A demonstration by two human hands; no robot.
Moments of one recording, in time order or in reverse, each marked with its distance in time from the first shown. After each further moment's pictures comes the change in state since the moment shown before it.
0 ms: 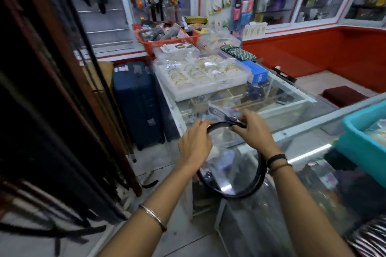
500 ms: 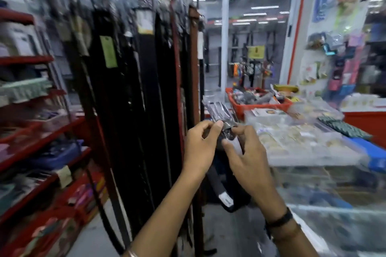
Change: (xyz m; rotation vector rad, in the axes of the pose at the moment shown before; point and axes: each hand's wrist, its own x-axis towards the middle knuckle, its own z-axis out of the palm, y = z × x) left_hand -0.010 -0.070 -0.242 -0.689 0.554 -0.003; right_hand -0.033 -0.282 0.036 0.697 0.092 -0.566
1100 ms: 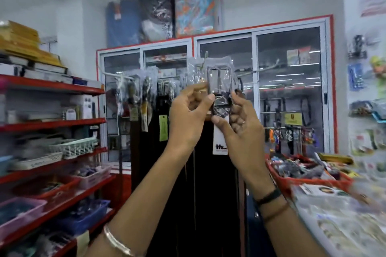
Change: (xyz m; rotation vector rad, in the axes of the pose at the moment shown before) left_hand 0.124 0.154 -0.120 0.003 0.199 0.497; right_hand 0.152 -0.138 0.077 0.427 0.171 -0.427
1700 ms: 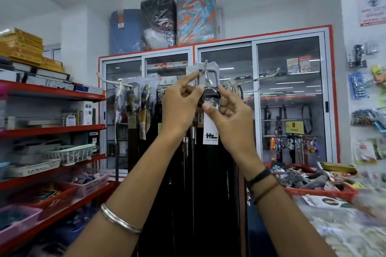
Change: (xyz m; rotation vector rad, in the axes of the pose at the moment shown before) left_hand 0.044 0.000 -0.005 0.117 0.036 0.024; right_hand 0.042 0.006 0.020 0.101 -0.010 0.016
